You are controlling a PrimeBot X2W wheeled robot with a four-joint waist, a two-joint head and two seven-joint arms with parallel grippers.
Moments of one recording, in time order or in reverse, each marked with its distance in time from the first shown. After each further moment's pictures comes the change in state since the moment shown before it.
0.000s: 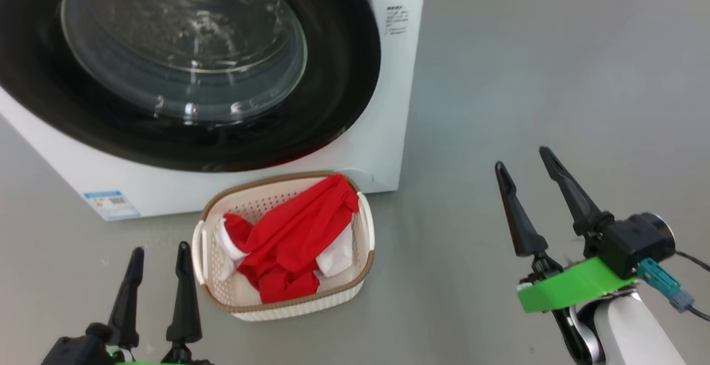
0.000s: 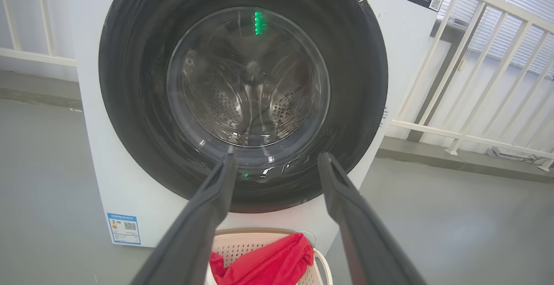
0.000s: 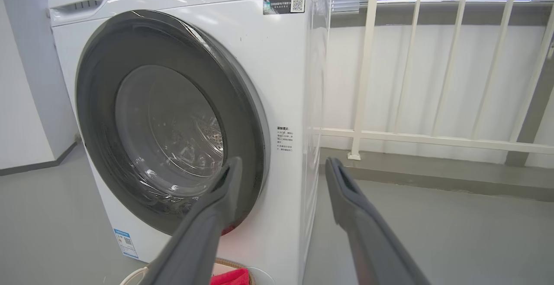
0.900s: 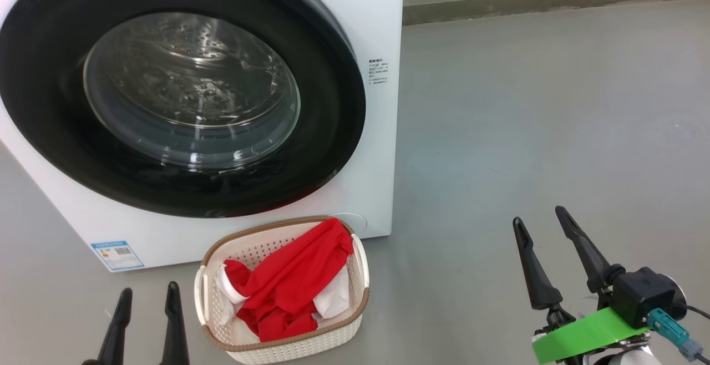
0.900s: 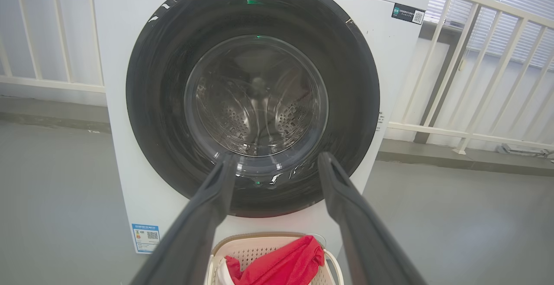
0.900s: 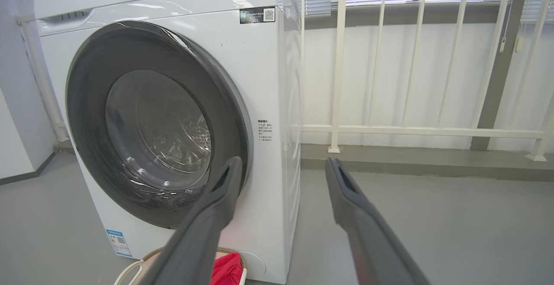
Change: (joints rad) left arm 0.118 0.022 0.028 -0.019 0.032 0.018 0.000; right arm 0.182 0.006 -0.052 -0.021 0.018 0.000 0.000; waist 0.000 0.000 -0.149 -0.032
